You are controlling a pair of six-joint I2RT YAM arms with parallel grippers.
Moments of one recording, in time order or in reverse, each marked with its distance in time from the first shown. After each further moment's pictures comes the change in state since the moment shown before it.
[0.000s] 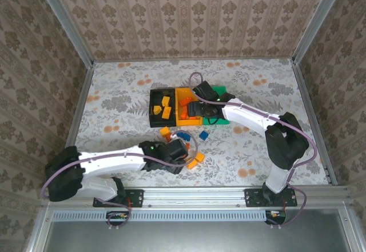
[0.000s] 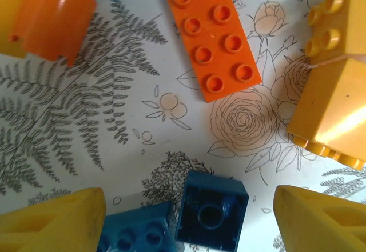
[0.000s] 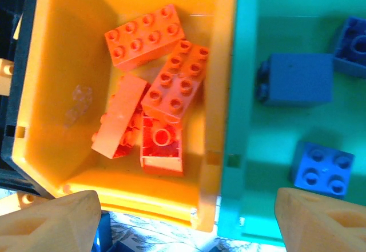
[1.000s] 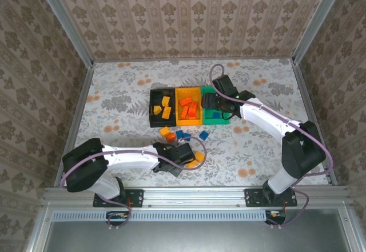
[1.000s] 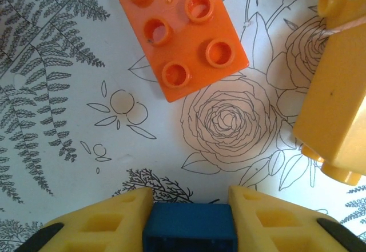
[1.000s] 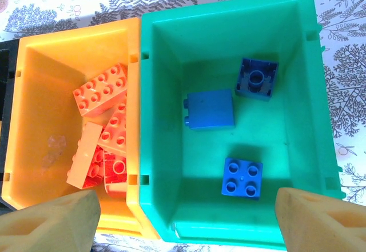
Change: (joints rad) left arm -0.021 0.154 0.010 0.051 0.026 0.036; right arm -0.132 -0.144 -0.086 0.028 -0.009 0.015
